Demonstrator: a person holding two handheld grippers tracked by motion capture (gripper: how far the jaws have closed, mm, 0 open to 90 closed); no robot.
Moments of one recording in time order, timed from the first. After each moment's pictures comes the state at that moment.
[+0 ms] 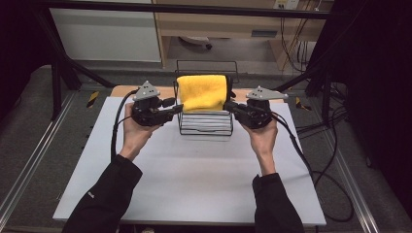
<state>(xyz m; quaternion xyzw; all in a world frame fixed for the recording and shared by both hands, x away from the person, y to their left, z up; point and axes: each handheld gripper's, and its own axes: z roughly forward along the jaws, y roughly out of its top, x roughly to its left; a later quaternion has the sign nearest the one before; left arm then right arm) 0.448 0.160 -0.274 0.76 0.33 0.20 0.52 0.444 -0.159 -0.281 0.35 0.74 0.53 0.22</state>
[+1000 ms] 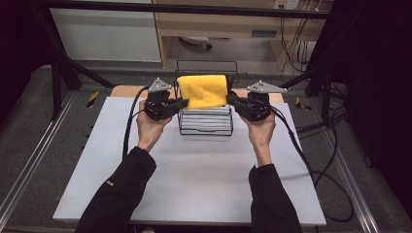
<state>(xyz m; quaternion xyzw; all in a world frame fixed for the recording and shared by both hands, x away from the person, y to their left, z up) 0.477 0.133 -0.286 0.76 0.36 0.19 0.51 0.467 -0.162 -0.283 0.37 0.72 0.54 0.23</state>
